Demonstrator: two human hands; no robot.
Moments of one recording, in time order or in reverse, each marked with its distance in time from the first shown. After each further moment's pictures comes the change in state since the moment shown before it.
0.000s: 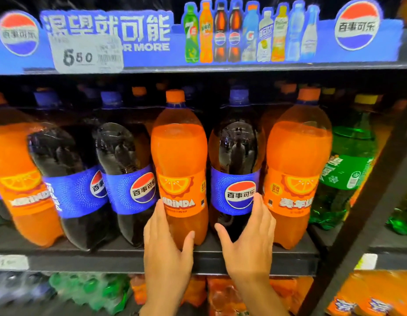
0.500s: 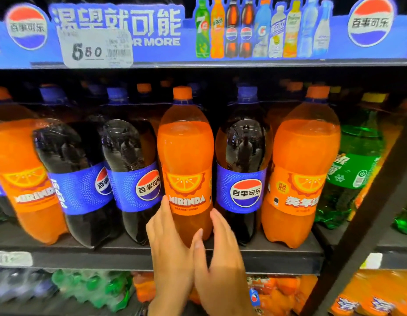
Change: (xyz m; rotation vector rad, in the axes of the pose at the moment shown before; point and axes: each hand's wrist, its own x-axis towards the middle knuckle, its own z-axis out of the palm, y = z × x) left_hand 0.003 -0.002 0.002 -0.069 0.007 -0.074; right_hand -0.050 -0.052 0.000 0.307 -0.069 -0.104
